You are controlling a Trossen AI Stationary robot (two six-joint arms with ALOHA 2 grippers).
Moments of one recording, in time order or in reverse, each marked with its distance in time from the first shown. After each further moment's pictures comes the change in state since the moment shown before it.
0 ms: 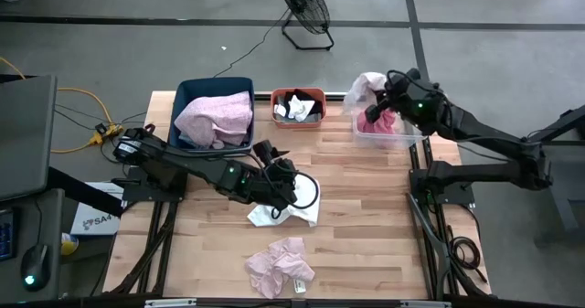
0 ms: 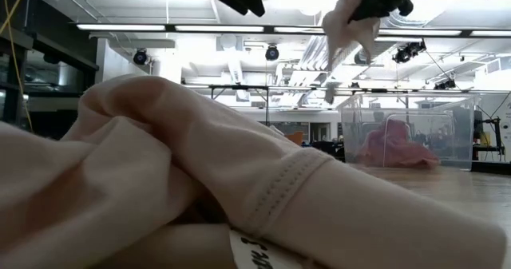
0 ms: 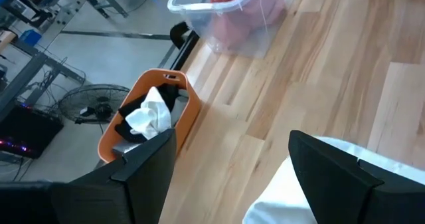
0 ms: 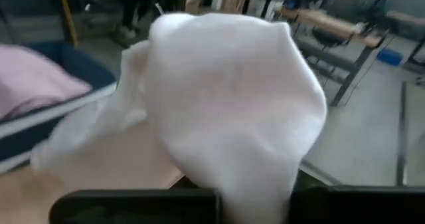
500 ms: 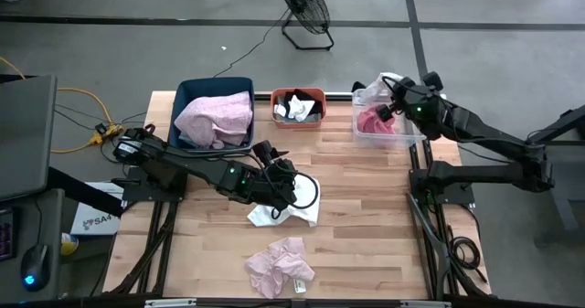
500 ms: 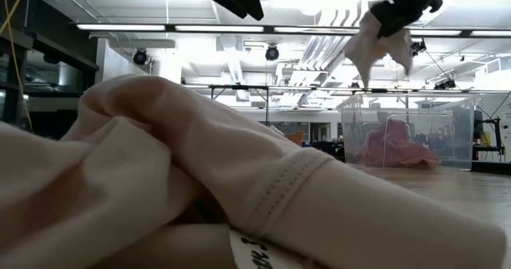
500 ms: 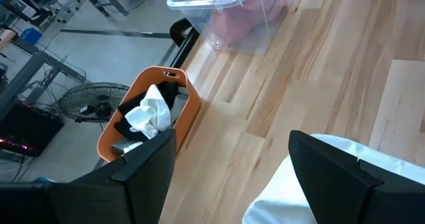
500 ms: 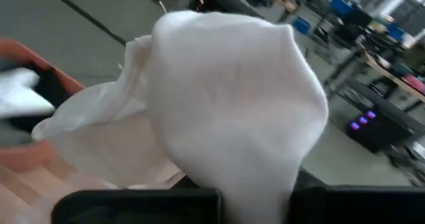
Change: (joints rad) left arm 0.000 0.000 -0.014 0.003 0.000 -0.008; right arm 0.000 -0.040 0.000 -0.266 0.318 -0.023
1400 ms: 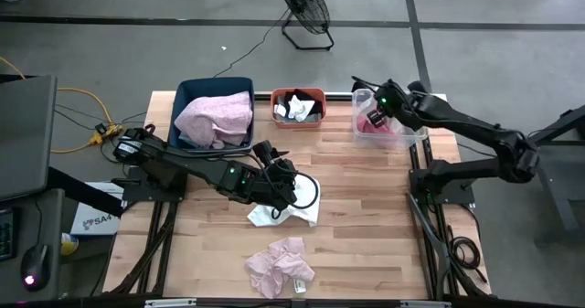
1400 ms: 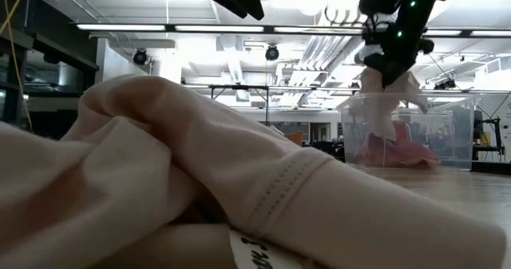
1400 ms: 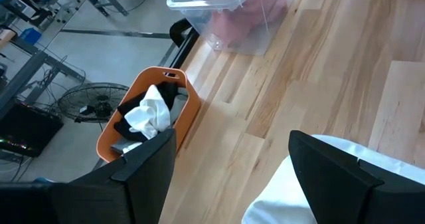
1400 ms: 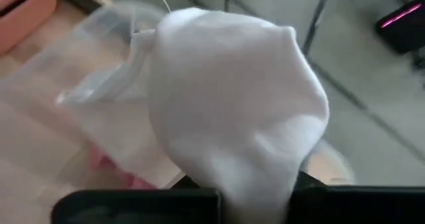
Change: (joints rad) left arm 0.000 0.000 -0.001 0.004 0.000 0.000; right arm -0.191 0.268 -0.005 -0.234 -0.191 0.227
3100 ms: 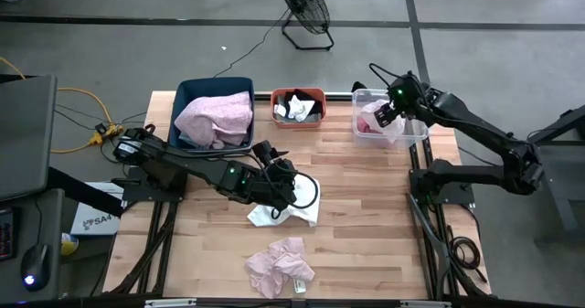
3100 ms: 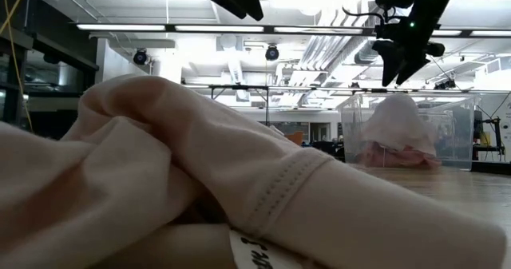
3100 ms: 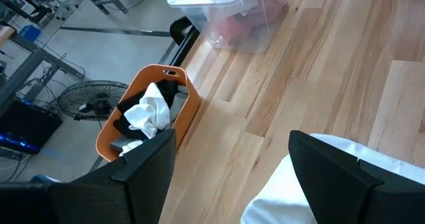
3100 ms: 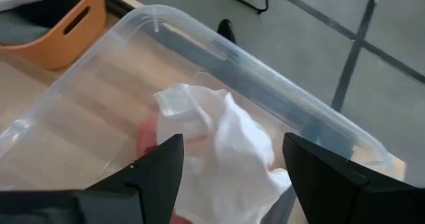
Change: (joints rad) left arm 0.000 0.000 0.000 -0.009 0.002 -0.015; right arm -0.134 -0.107 -0.001 -0.033 -0.276 -0.002
